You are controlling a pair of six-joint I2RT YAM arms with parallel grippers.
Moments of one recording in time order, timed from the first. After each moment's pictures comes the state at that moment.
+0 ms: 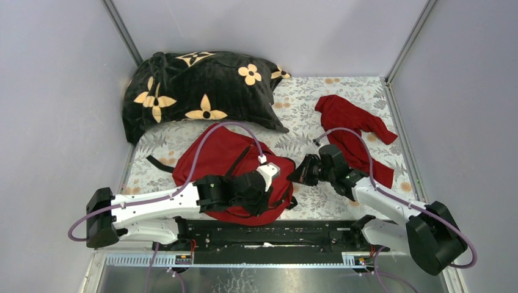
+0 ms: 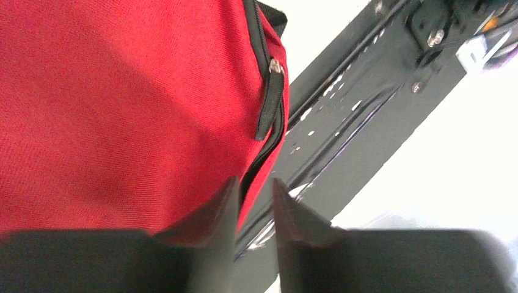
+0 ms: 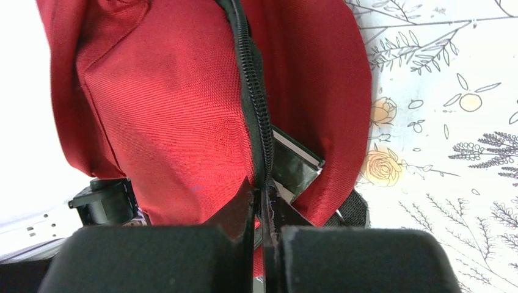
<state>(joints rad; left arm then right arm) -1.24 1.17 0.88 -0.58 -0.06 -0.52 0.56 1.13 0.46 -0.03 -0.35 0.92</state>
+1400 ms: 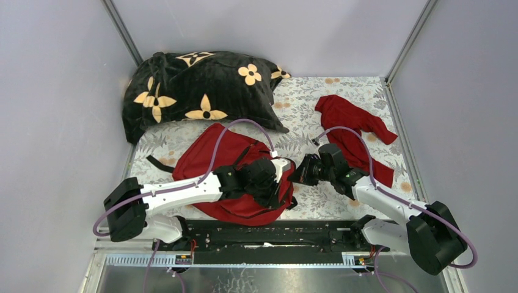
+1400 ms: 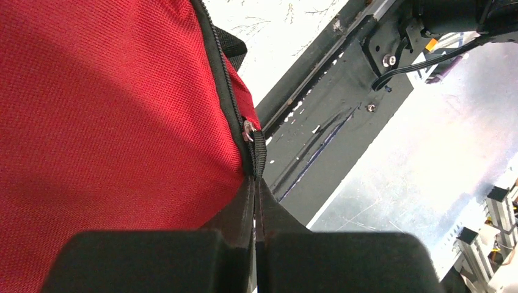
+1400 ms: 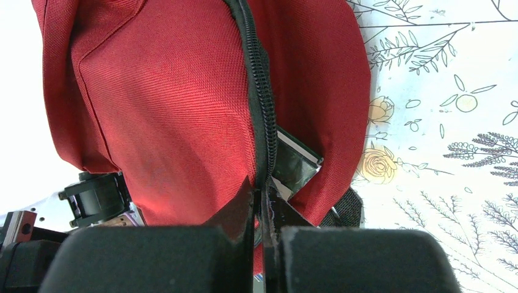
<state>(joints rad) -1.11 1.37 0.90 -0.39 0.23 -0.56 0.56 1.12 0.49 -0.07 -0.36 0.87</state>
